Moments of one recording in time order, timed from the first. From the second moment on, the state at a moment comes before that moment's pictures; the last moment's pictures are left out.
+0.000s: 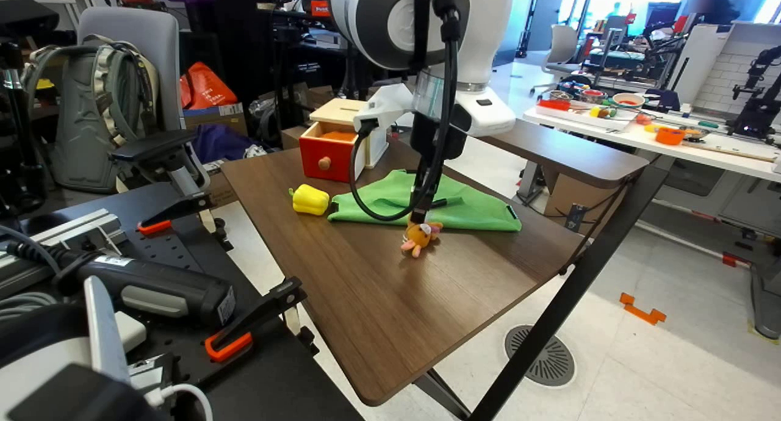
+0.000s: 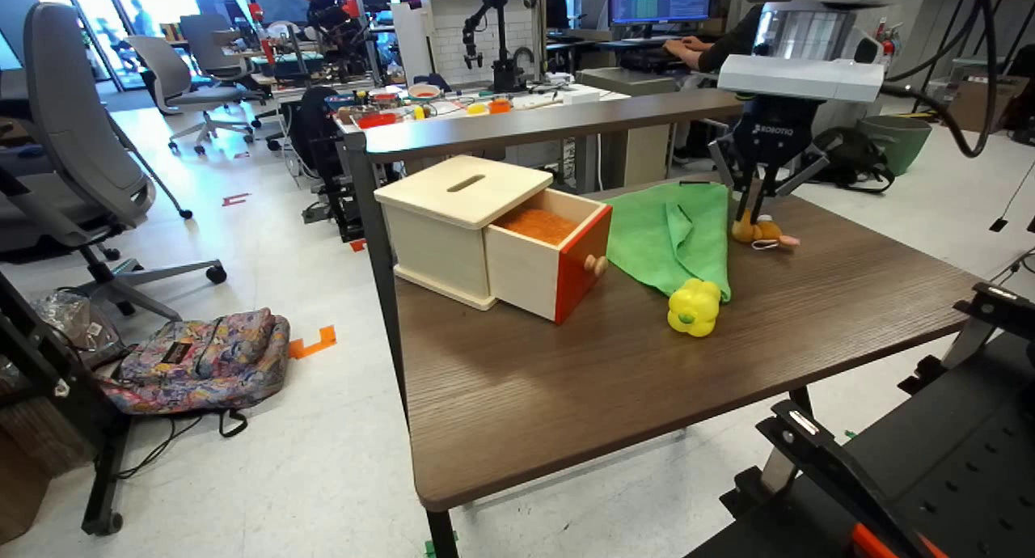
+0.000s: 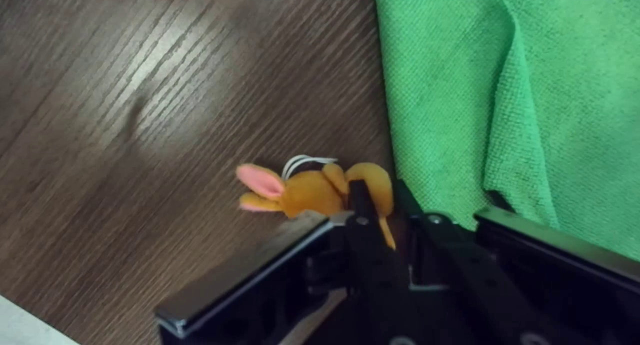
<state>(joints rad) -0.05 0.66 -0.14 -1.93 0.30 2.51 0.54</state>
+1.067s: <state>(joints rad) -0.02 0.40 -0.14 -2.17 0.29 2.50 0.51</state>
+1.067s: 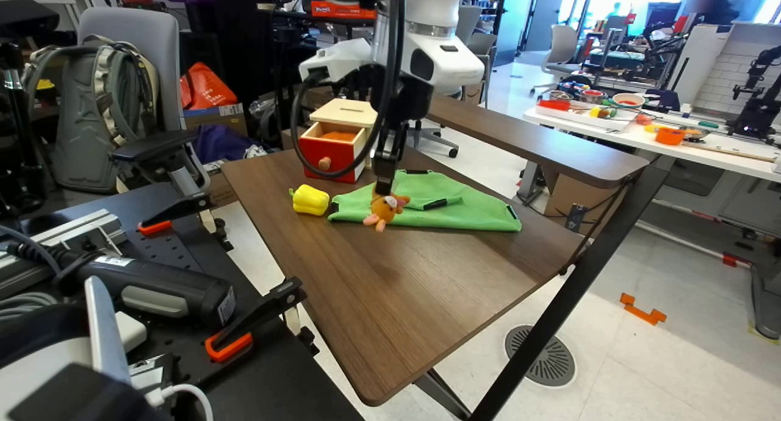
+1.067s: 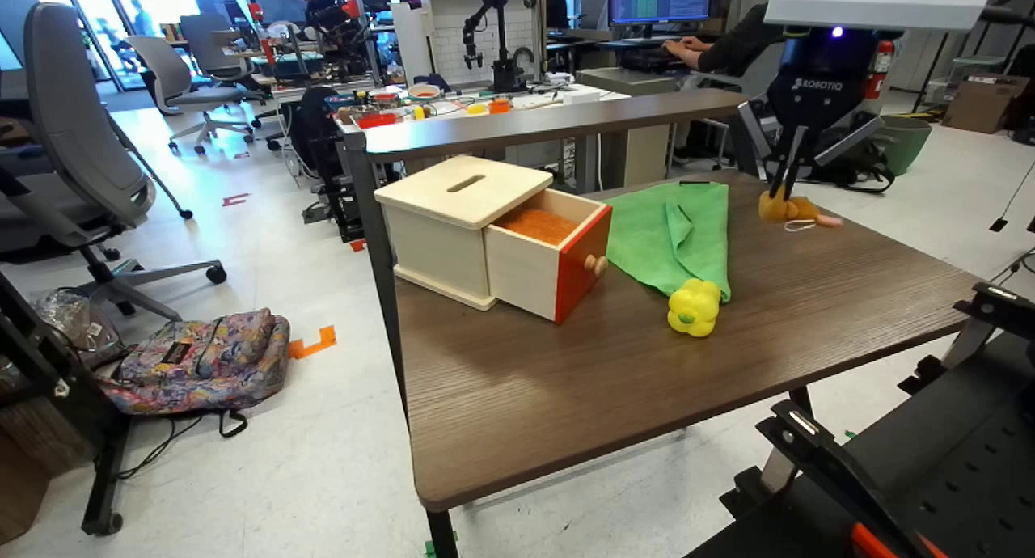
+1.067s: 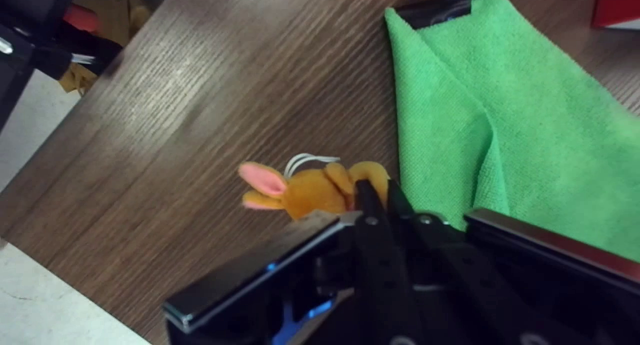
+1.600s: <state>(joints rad) 0.10 0.18 -0.10 -2.38 0.08 2.56 0.59</state>
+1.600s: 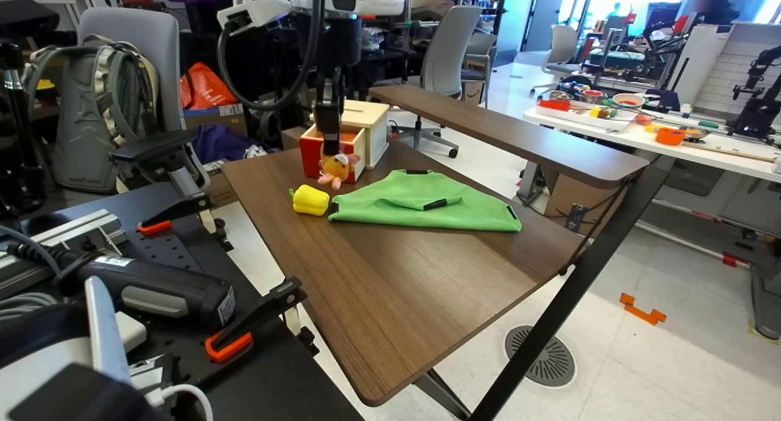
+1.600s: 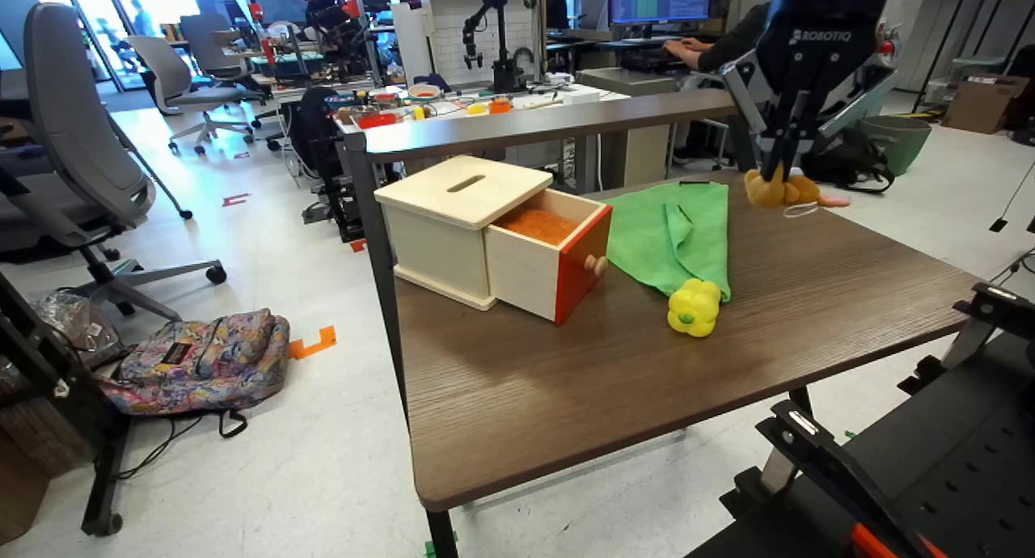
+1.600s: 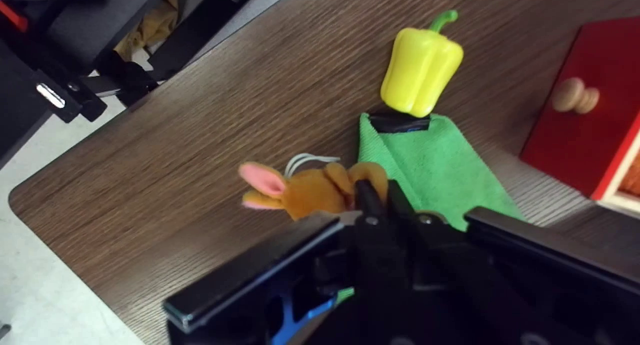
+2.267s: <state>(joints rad) 0.22 0.17 0.02 -2.37 -0.15 2.53 0.75</state>
